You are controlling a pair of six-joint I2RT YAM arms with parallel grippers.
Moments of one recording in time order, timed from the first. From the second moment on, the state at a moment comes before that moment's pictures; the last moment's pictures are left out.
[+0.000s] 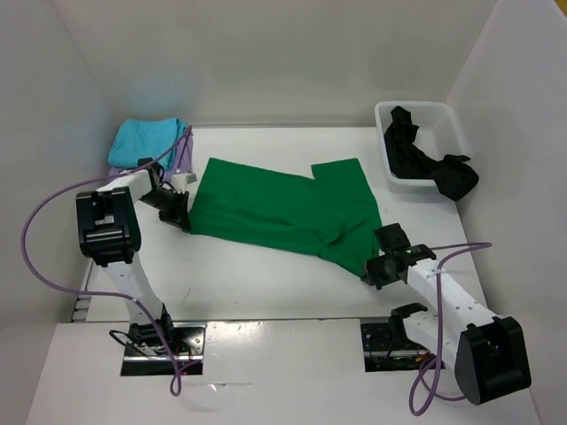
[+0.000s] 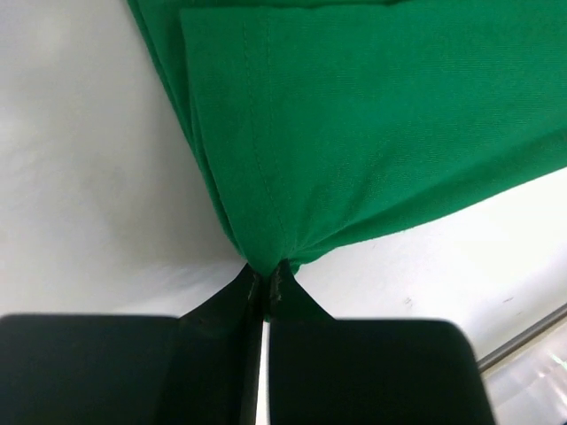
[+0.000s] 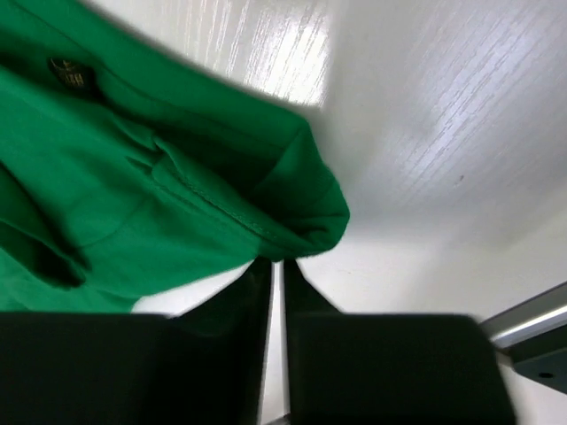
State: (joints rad) left arm 0.19 1.95 1.29 -0.82 0.50 0.44; right arm 0.25 0.96 0.44 -0.77 0.04 1.51
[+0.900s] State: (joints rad) left arm 0.30 1.62 0.99 -0.98 0.17 0.68; right arm 0.24 1.10 0.55 -0.76 0.12 1.37
